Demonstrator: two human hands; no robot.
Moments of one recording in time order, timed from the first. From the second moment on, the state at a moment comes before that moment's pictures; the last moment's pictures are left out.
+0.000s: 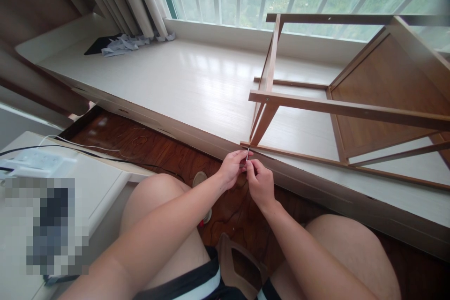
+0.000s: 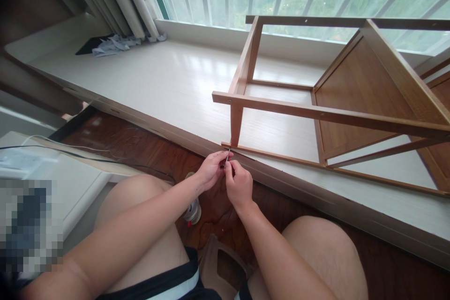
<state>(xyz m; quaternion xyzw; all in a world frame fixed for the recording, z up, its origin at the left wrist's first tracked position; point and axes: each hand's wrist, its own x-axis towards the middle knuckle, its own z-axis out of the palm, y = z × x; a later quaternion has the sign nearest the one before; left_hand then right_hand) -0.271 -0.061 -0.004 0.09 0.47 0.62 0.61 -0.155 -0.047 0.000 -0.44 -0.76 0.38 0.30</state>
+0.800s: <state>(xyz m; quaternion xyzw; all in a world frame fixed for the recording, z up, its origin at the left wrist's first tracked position) -0.278 -0.054 0.001 0.10 0.48 0.59 0.64 -0.169 -0.048 -0.013 -0.39 -0.46 0.74 0.29</state>
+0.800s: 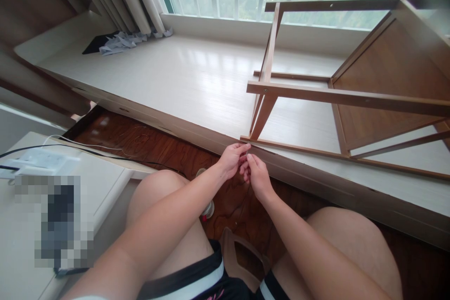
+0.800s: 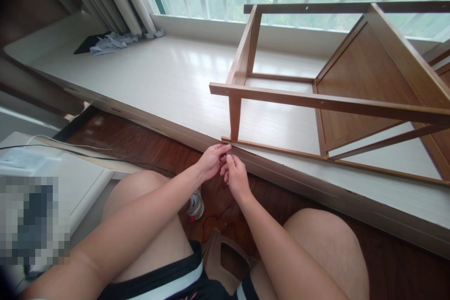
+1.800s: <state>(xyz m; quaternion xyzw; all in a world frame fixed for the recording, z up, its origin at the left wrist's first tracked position) -0.277 -0.054 0.000 0.10 0.46 0.57 0.67 -0.166 -0.039 -0.007 -0.38 -0.36 0.81 0.27</state>
